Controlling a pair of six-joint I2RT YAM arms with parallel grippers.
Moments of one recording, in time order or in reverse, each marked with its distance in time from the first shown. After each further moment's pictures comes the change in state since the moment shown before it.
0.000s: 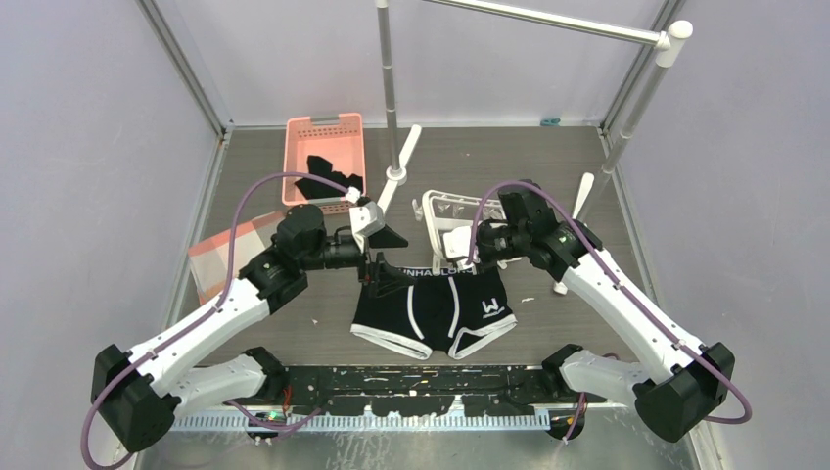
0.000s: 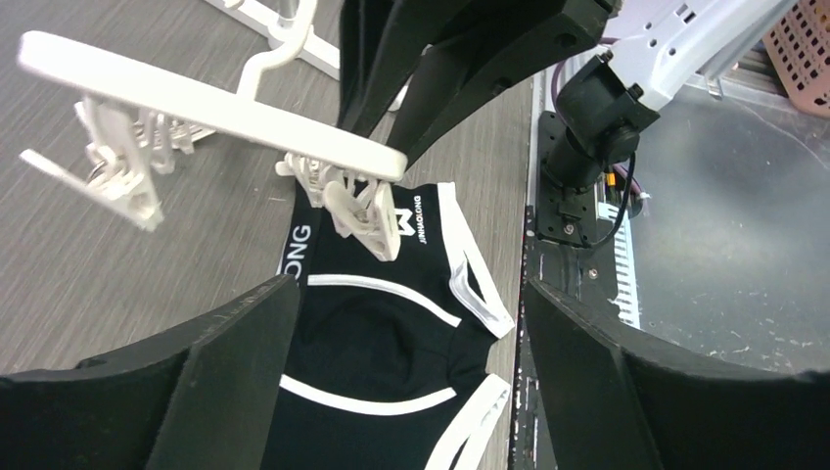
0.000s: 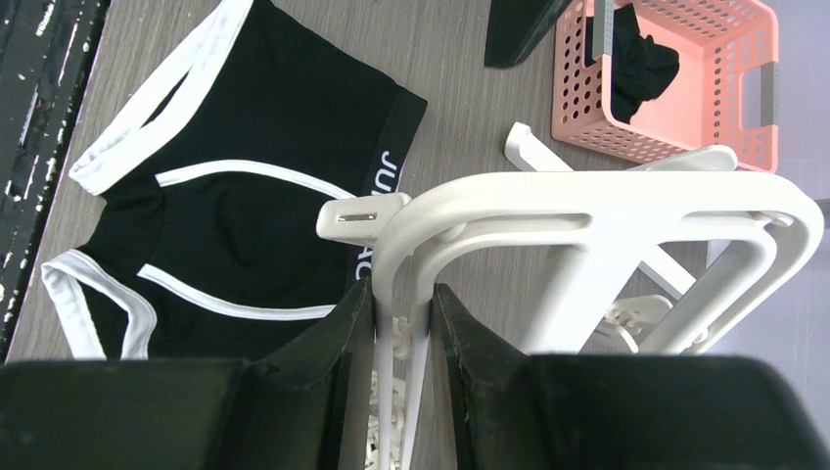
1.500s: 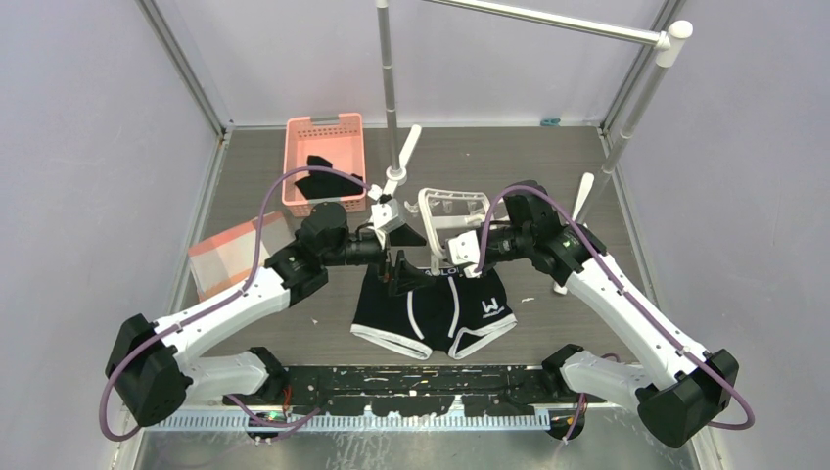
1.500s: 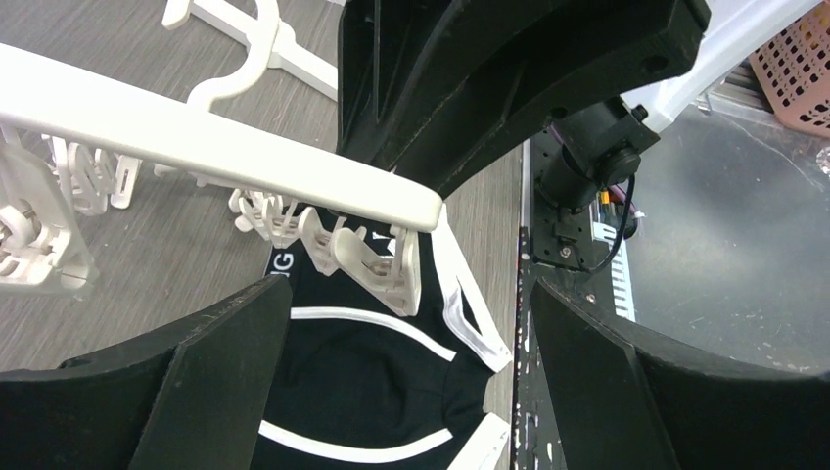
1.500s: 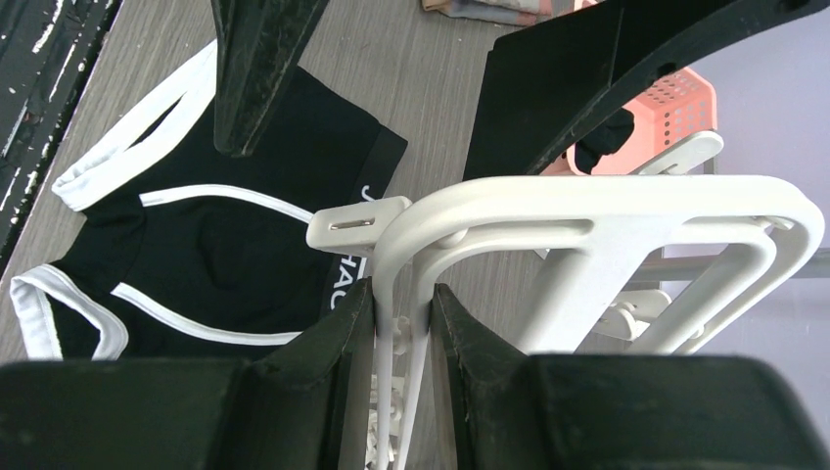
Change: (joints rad) left arm -0.077 0.148 0.020 0.134 -0.031 -0.035; right arm 0.000 -0.032 -0.020 0.050 -0.070 -0.052
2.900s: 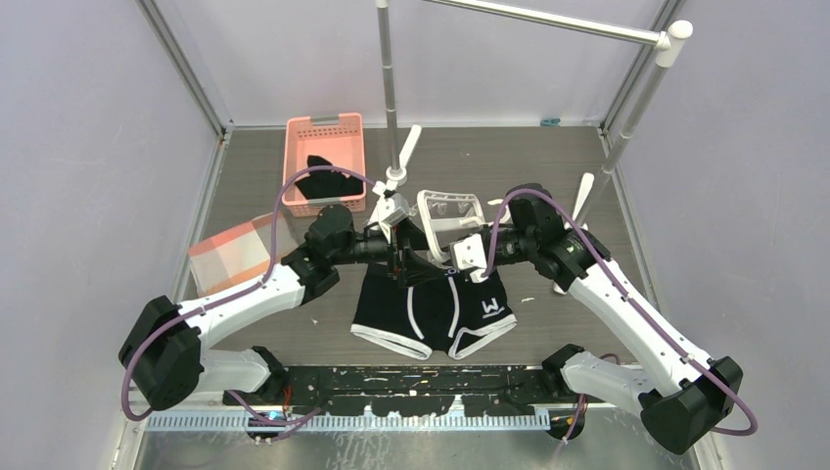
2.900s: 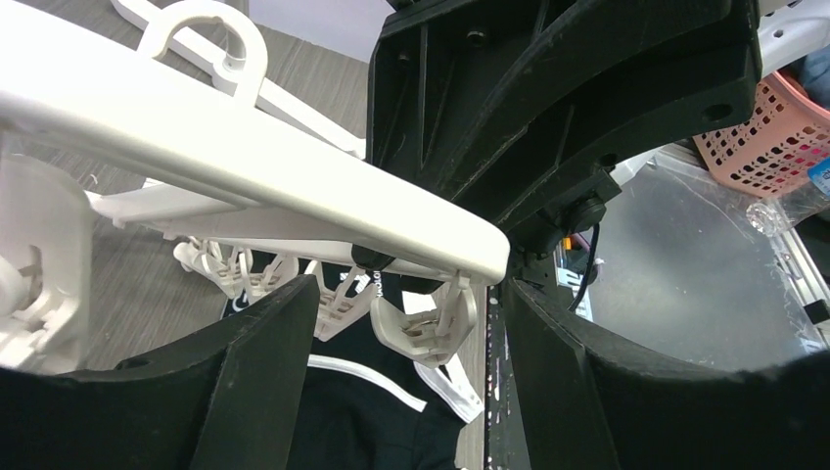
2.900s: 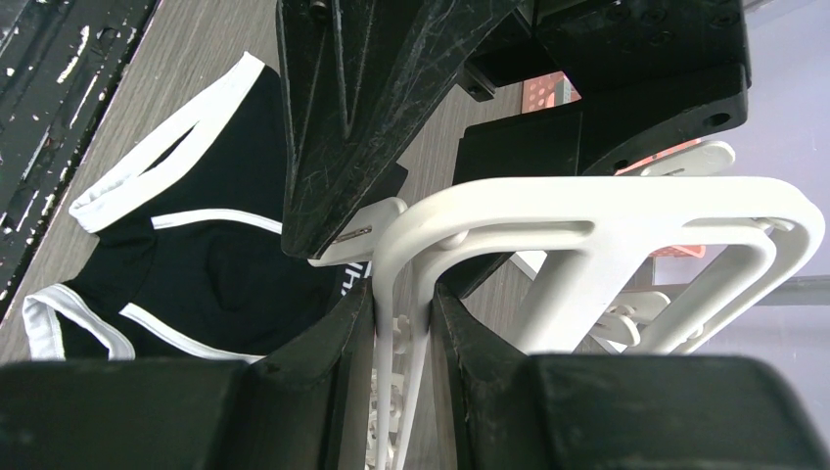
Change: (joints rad) left arm -0.006 0.109 -0.047 0.283 0.030 -0.191; right arm 0.000 -0.035 -0.023 0.031 -0.058 0.011
